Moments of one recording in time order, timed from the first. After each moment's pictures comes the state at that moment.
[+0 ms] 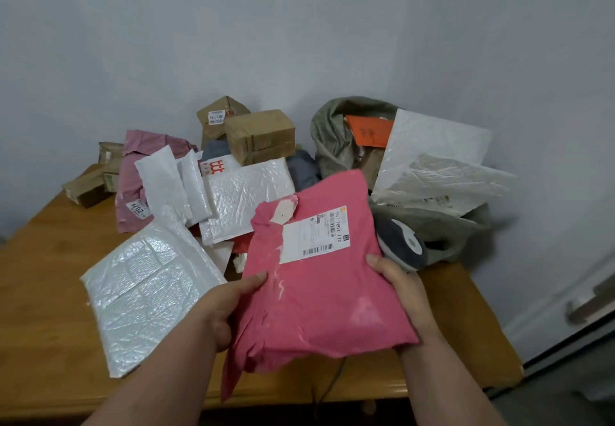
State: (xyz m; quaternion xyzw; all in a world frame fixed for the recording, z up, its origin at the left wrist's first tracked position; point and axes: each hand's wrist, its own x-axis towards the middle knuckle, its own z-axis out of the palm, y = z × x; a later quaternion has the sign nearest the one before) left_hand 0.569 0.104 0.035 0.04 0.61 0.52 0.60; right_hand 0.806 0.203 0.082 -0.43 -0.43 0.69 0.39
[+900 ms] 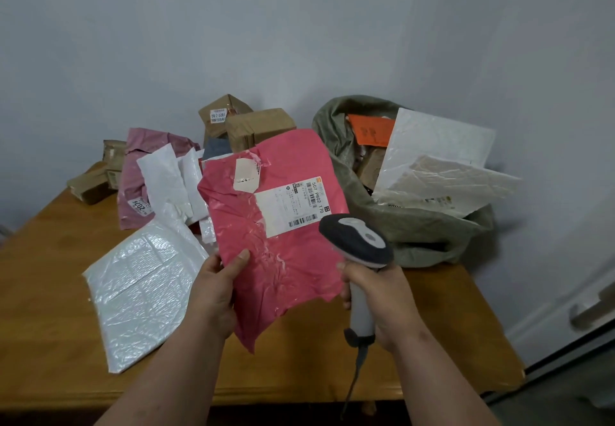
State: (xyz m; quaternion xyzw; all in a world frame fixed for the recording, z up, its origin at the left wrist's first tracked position) left_hand 0.579 0.113 0.042 0.05 0.52 0.75 0.41; right_hand 0.790 0.193 0.092 -0.42 -0.57 0.62 0.34
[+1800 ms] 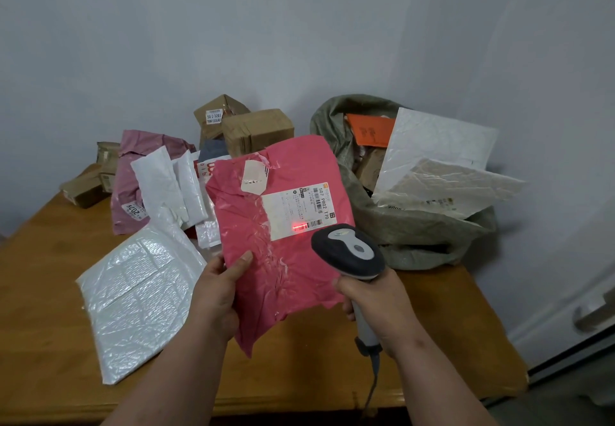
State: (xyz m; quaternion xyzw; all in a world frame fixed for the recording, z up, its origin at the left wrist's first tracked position) left_hand 0.575 0.128 0.038 0.05 0.51 0.74 0.43; right_hand 0.789 0.209 0.076 -0.43 -0.63 0.58 0.29
